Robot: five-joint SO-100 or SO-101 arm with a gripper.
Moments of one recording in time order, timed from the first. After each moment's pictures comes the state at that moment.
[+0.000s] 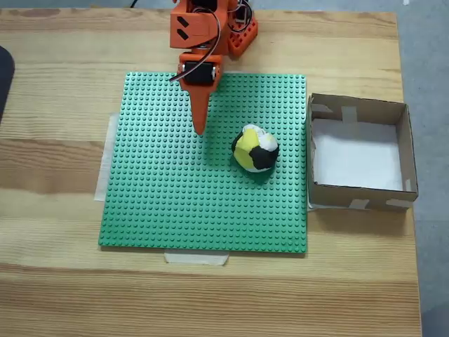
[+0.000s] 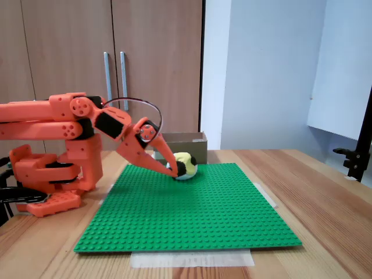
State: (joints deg) arm -0.8 184.1 182.5 37.1 -4.5
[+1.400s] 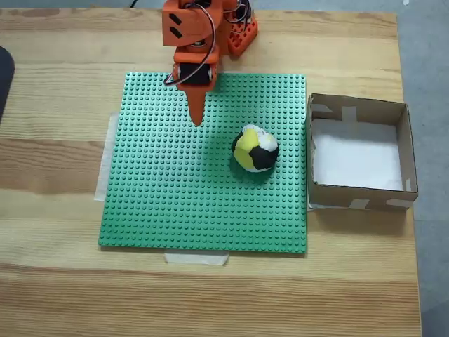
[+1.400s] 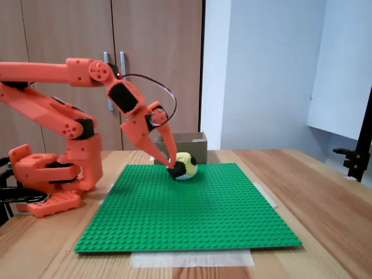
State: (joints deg) arm -1.8 152.0 147.0 49.7 -3.8
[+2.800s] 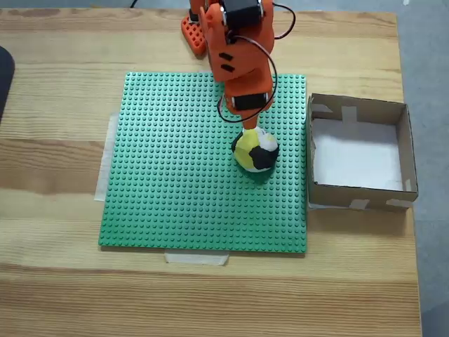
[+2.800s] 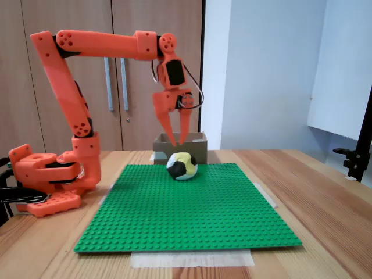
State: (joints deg) arm -20.6 108.5 100.4 77.4 6.6
